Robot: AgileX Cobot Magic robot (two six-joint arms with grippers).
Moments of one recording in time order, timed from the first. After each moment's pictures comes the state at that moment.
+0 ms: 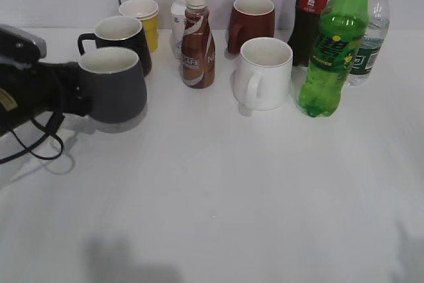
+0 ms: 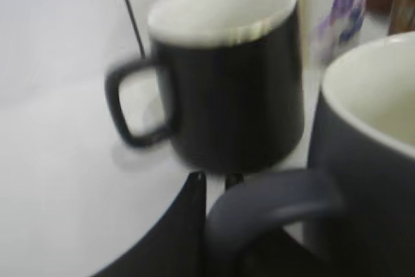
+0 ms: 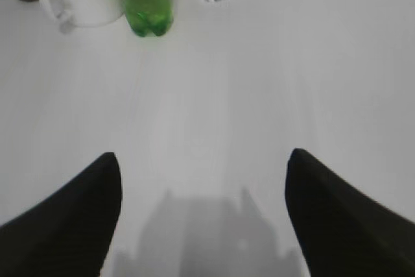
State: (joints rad) left arm -0.18 1.85 -0.59 0.25 -0.94 0.04; right arm 0.06 0.05 -0.52 0.09 0.88 -0.07
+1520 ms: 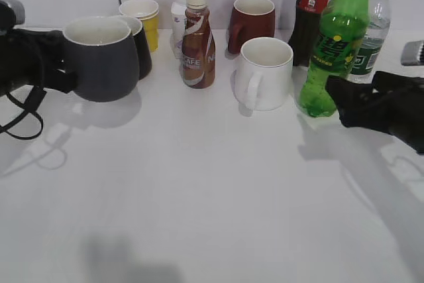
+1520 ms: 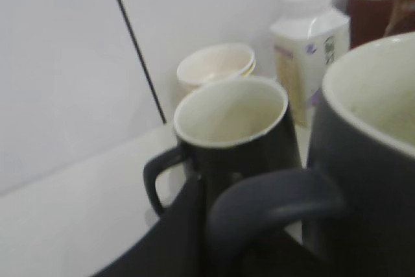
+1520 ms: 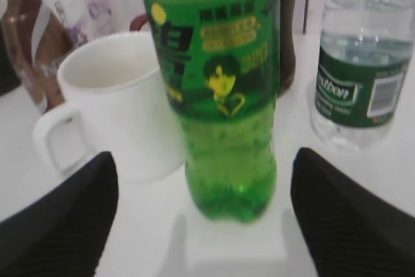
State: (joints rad) left arm -0.18 1.62 -0.59 0.31 -0.78 0.03; right arm 0.29 1.56 -0.32 -0.05 -0.97 0.13
